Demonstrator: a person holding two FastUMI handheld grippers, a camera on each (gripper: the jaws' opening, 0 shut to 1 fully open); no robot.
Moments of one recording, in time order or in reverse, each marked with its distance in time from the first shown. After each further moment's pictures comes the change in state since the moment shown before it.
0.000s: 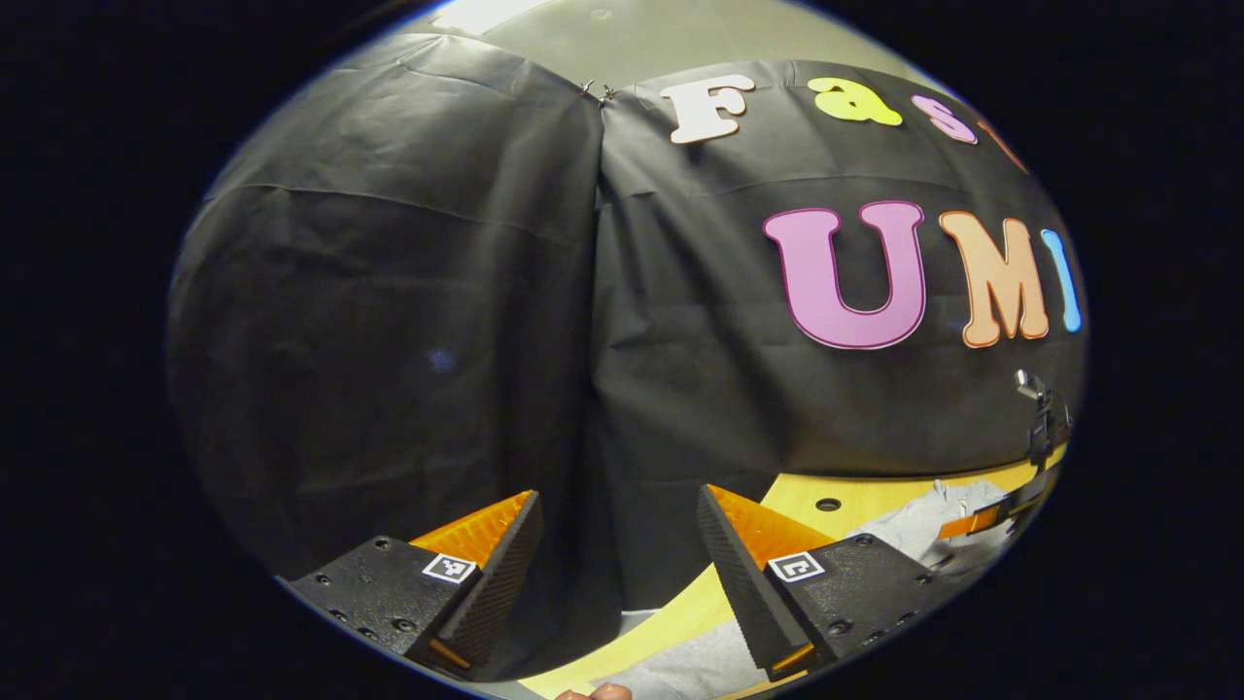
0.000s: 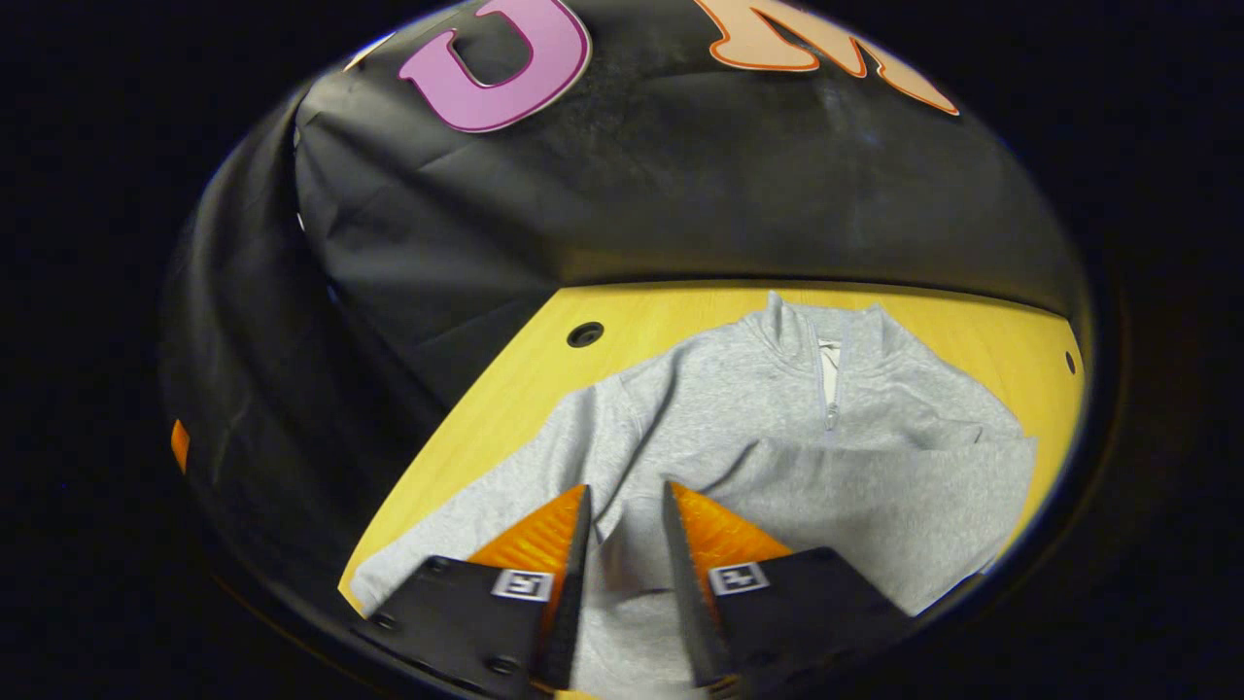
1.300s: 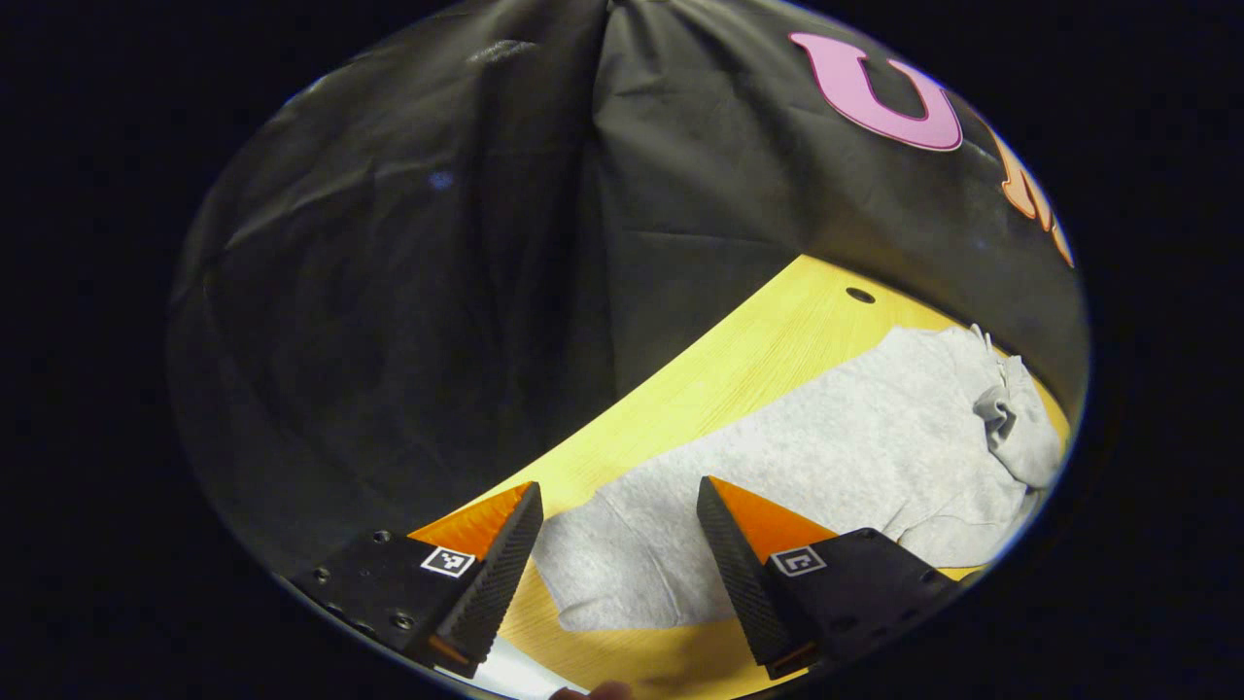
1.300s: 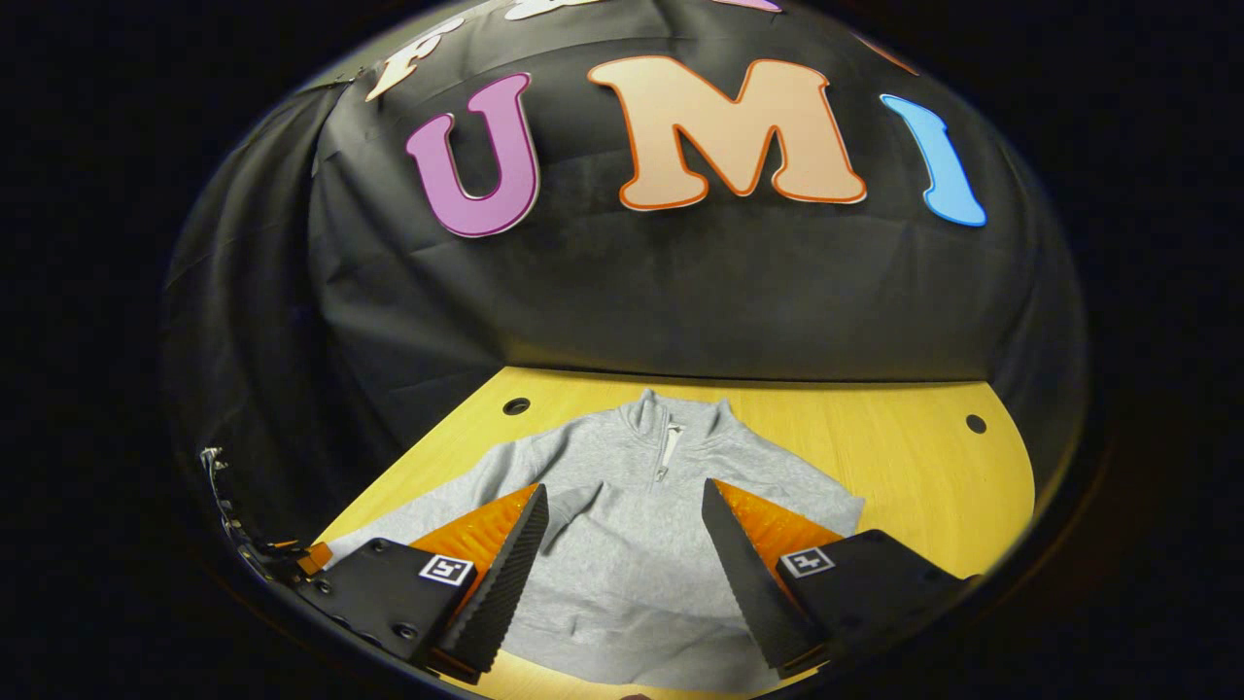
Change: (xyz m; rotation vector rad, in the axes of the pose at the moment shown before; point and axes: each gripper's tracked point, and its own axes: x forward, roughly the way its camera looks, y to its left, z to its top) left arm -0.043 -0.028 -0.259 -0.073 0.650 0.027; right arm -0.151 -0.111 0.048 -0.066 -0.230 -0.181
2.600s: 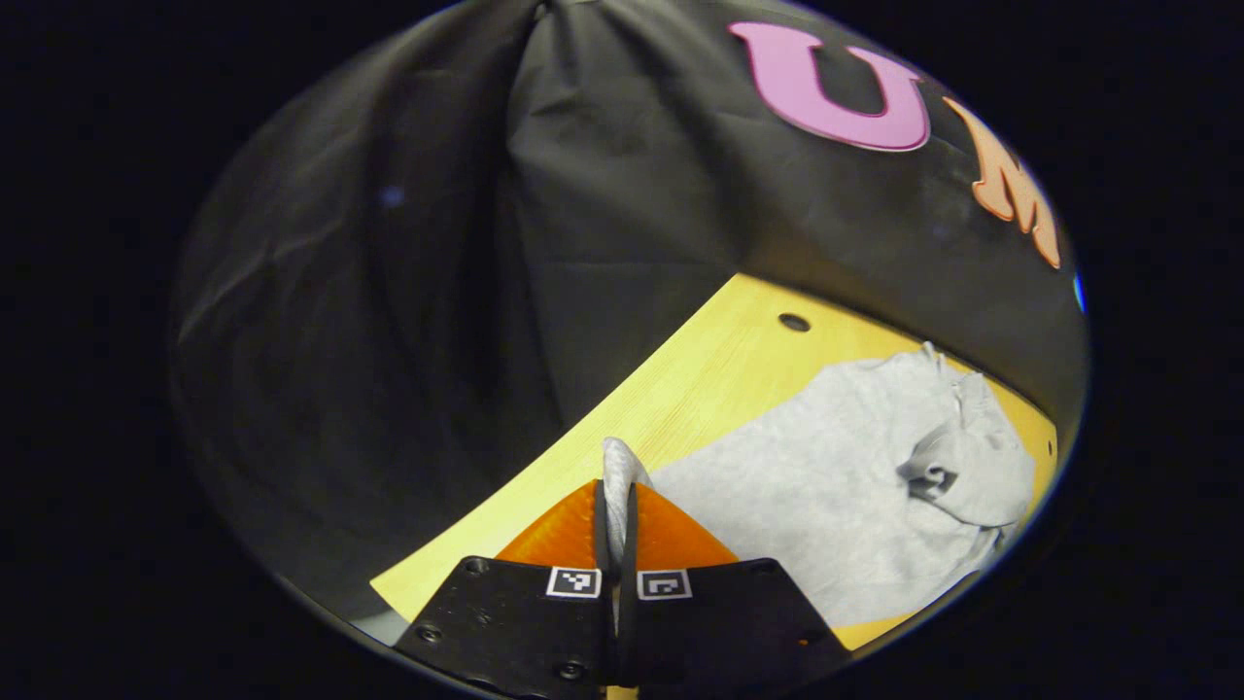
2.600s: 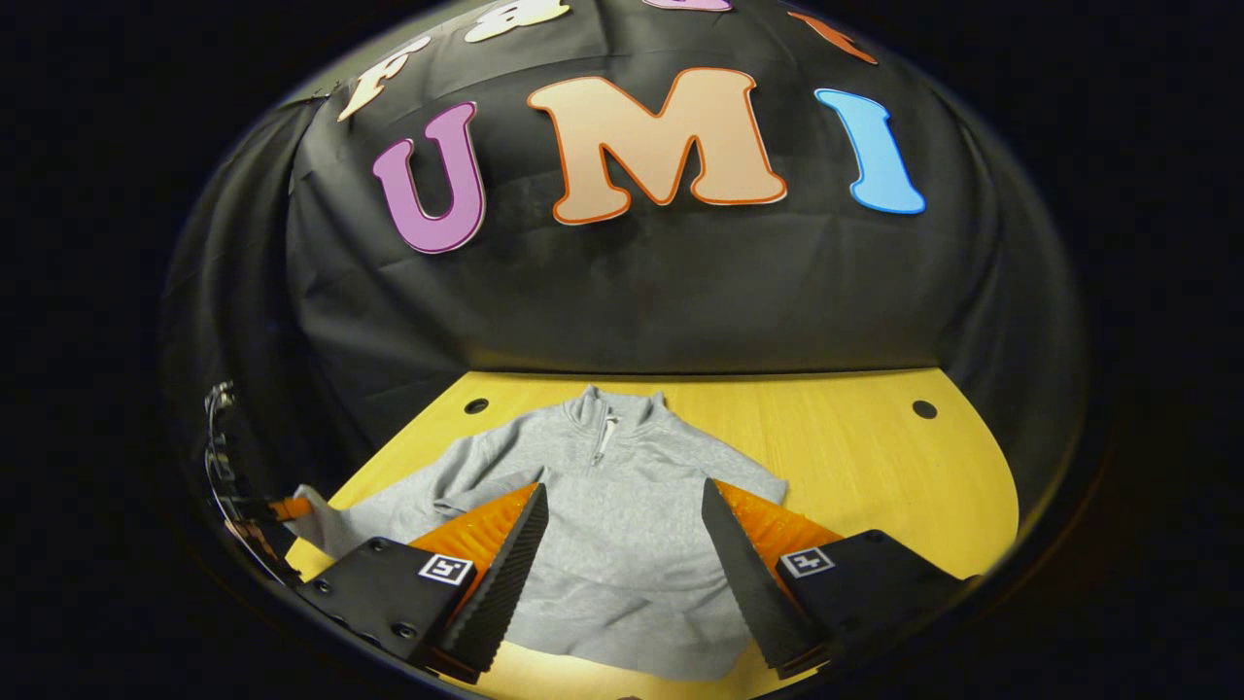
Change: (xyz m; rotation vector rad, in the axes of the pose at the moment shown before) left arm -0.003 -0.098 0.103 0.109 -0.056 -0.160; right arm -0.053 -0.071 -0.013 0.031 -0.013 -0.088
